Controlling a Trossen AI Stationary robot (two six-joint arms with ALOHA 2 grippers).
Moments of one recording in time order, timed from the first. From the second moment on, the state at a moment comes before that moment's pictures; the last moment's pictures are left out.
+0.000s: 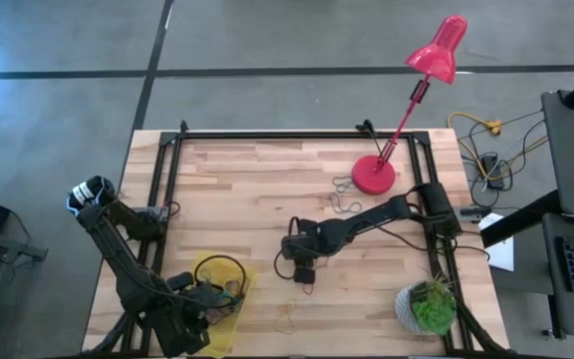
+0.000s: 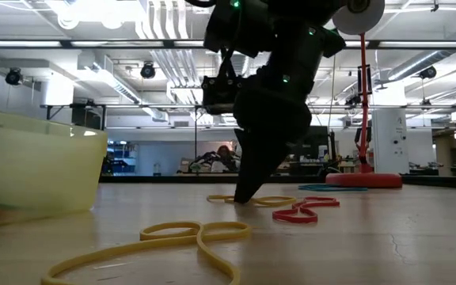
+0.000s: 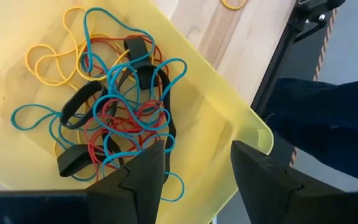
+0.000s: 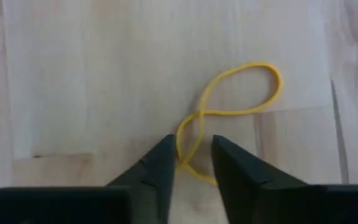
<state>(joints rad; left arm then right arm) -0.94 1.53 1.33 -0.99 -0.20 -1.40 0.21 2.15 1.38 -0.49 0.06 0.32</state>
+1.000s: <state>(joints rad) -0.85 1.39 1.32 -1.22 -0.81 -1.29 0.19 2.21 2.20 -0.67 -0.13 0.13</state>
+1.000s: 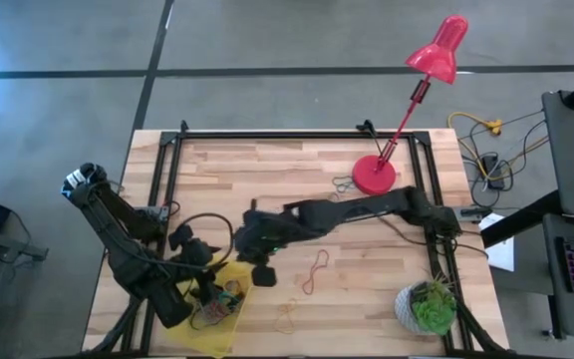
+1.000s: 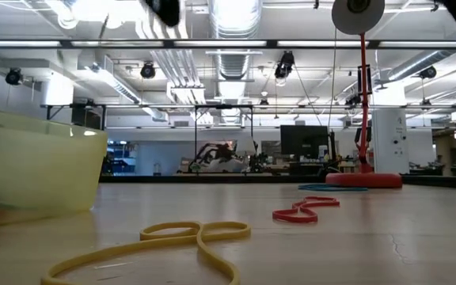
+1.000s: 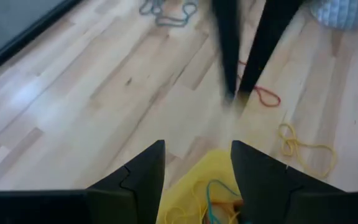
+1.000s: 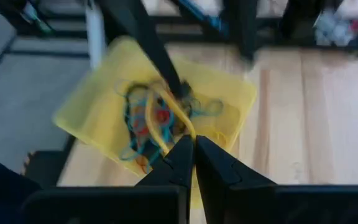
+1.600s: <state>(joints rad) -0.85 1.40 1.30 -1.19 -0.63 -1.22 0.19 2.38 2.36 -0.67 -0.24 0.14</state>
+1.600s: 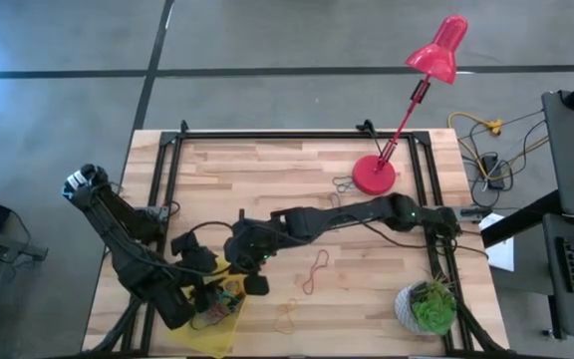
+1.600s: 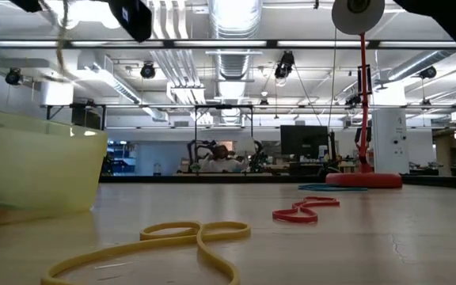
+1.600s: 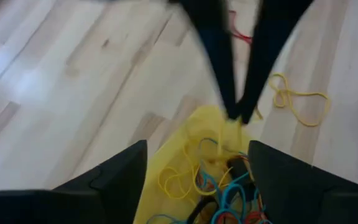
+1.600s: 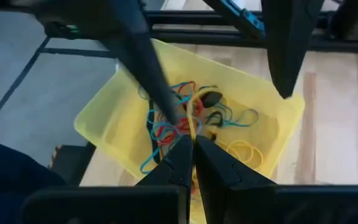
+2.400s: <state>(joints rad) -0.84 1.41 1.30 -1.18 -0.62 -1.14 0.18 2.39 2.35 -0.65 -0.27 0.13</state>
